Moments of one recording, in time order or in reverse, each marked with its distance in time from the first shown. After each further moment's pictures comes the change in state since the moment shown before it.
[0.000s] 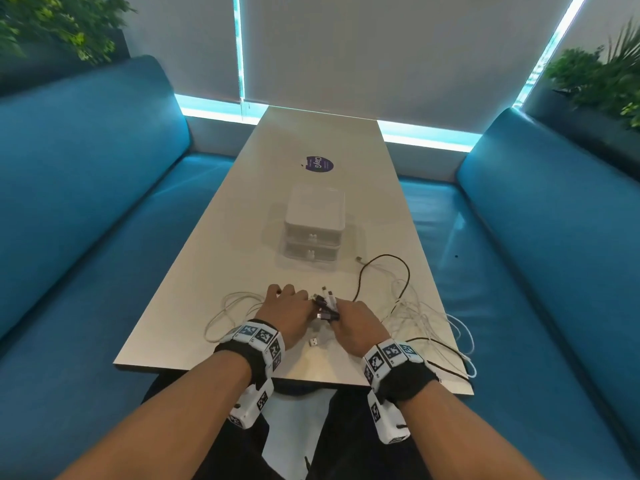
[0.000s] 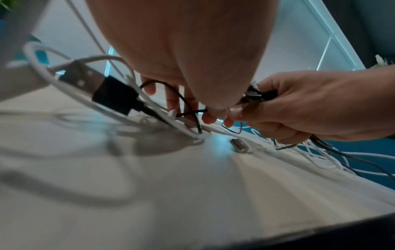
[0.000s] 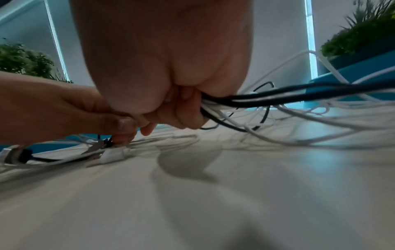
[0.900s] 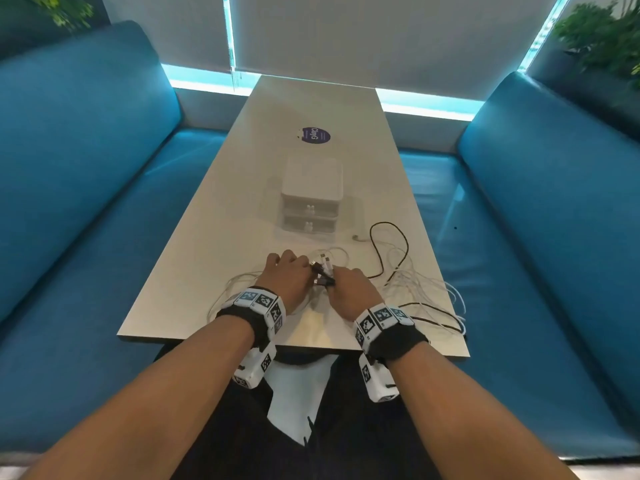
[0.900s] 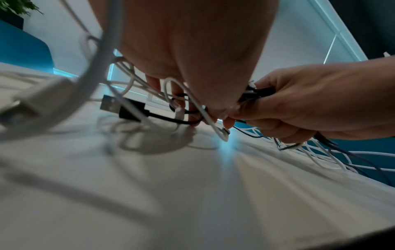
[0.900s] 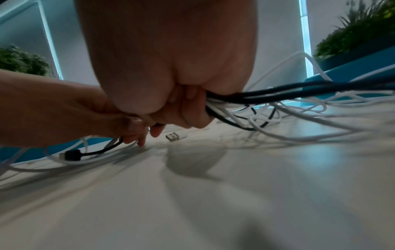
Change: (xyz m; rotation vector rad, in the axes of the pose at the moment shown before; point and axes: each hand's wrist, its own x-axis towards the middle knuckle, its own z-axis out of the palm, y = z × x) left_hand 0.007 -0.001 0.005 -0.014 0.065 -0.002; right_hand 0.002 -0.011 0.001 -0.008 0.025 0.054
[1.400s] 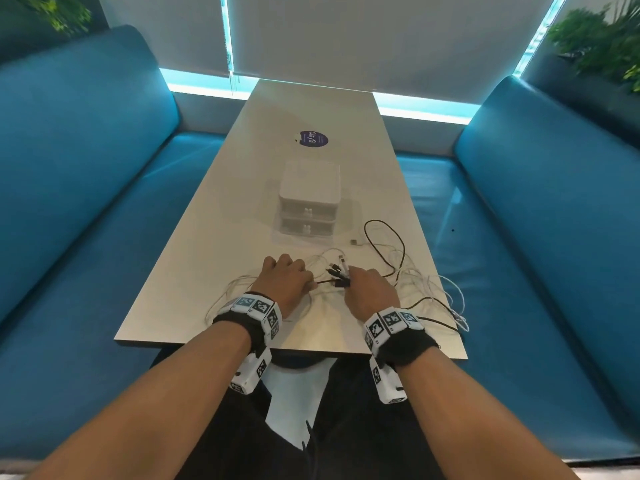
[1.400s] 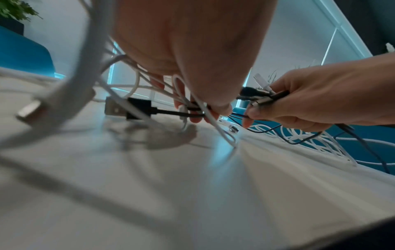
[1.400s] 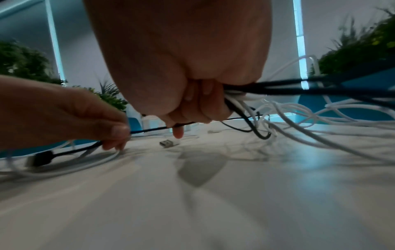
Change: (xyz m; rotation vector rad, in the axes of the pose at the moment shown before) left_hand 0.002 -0.007 0.005 -0.058 -0.015 0.009; right_hand -0.008 0.021 -0.016 -0.106 0.062 0.140
